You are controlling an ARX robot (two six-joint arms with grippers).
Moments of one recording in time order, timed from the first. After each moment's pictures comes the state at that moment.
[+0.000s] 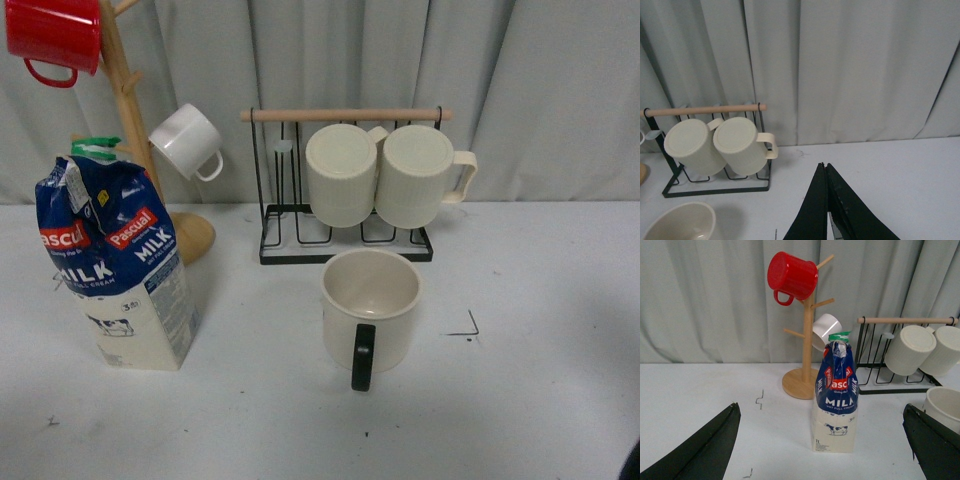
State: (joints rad) left arm 0.00 0.01 0.01 0.00 0.00 -0.01; right arm 0.20 1.20 0.31 0.89 0.20 0.00
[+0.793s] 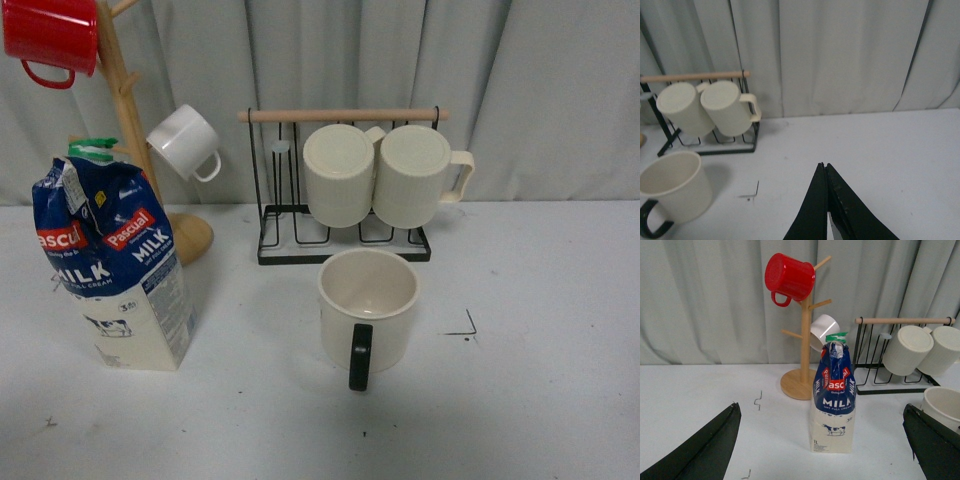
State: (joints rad) left arm 0.00 0.01 0.01 0.00 0.00 -0.01; right arm -0.01 0.77 0.02 0.73 0.00 0.00
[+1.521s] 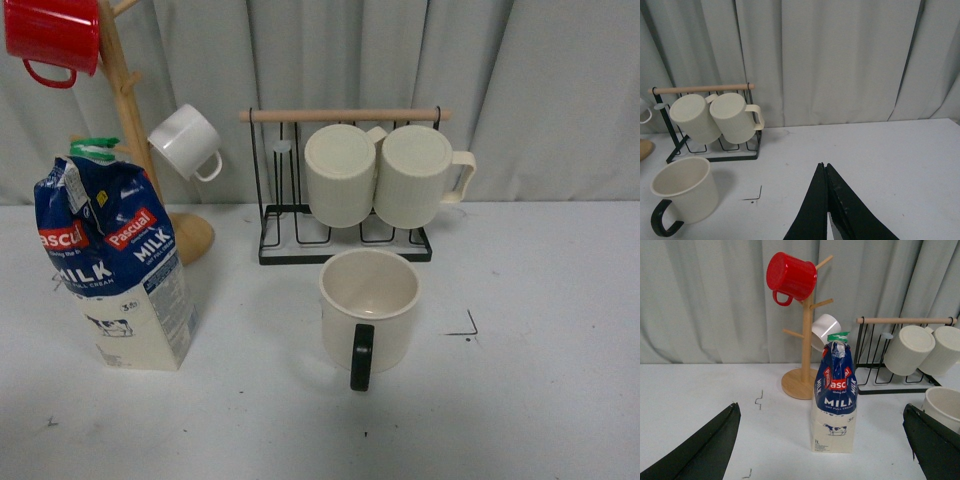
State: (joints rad) left arm 0.00 0.01 0.01 0.00 0.00 -0.01; right arm 0.00 0.31 0.01 0.31 0.00 0.00
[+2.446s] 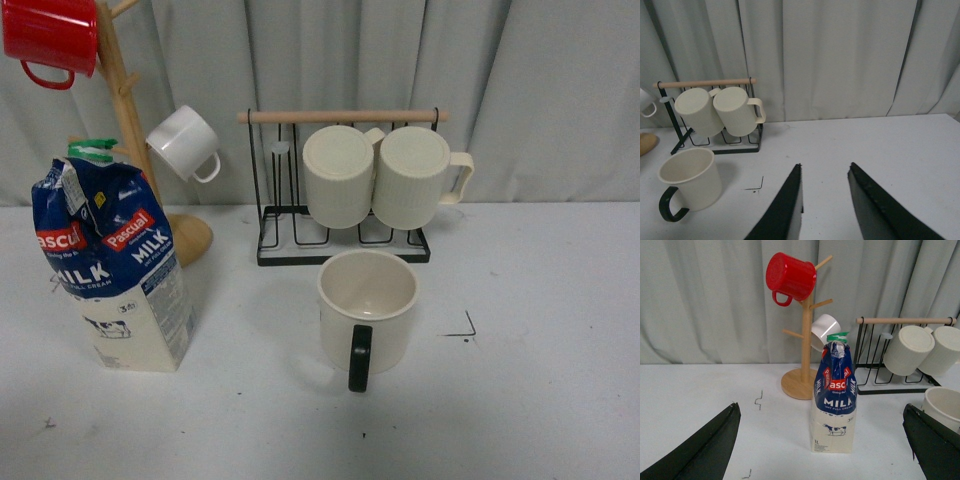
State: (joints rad) left arm 0.00 0.01 0.01 0.00 0.00 -0.01; right arm 0.00 0.00 0.01 0.00 0.00 0.00
